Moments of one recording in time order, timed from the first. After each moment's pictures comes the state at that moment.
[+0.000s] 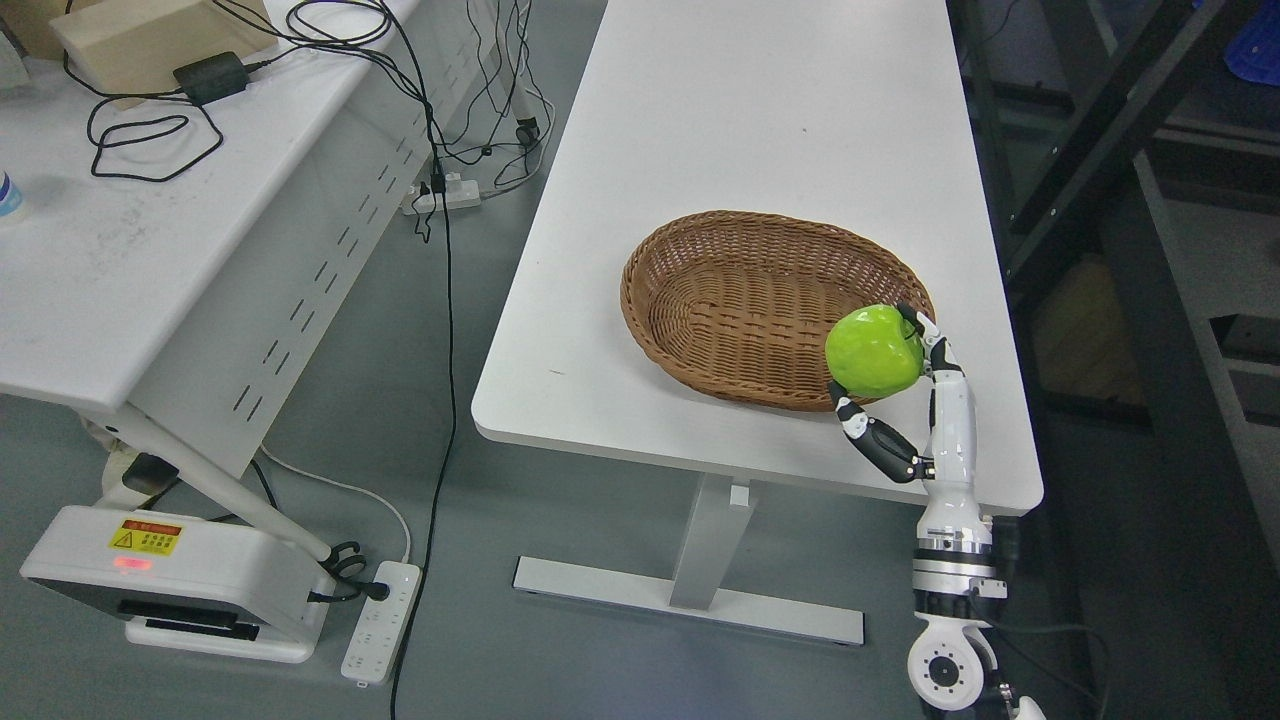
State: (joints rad) left arm -0.04 0.00 0.07 -0.10 0.04 -0.05 -0.14; right arm 0.10 -0.06 0.10 -1.62 0.53 -0.31 -0.35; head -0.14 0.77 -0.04
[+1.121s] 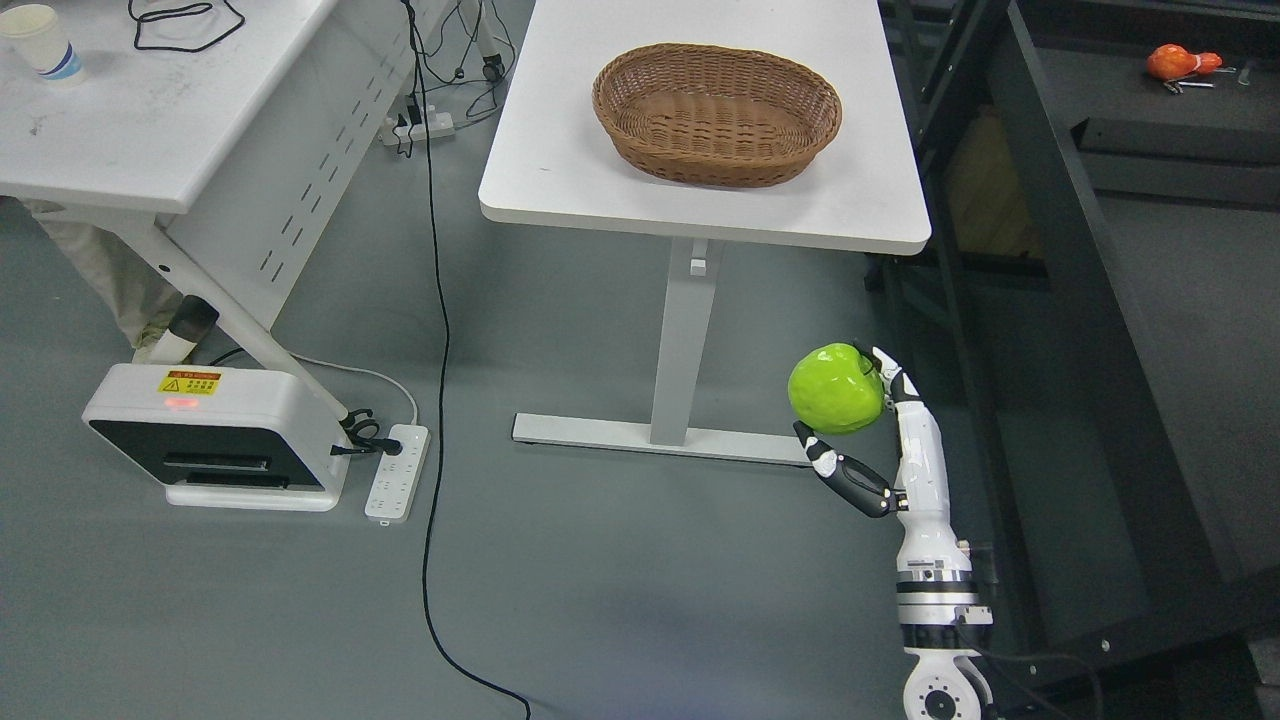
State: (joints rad) left arm -0.04 0.00 0.07 -0.10 0.04 -0.06 -0.14; right arm 0.16 -0.05 0.11 -1.65 0.53 -0.31 -0.23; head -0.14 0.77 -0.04
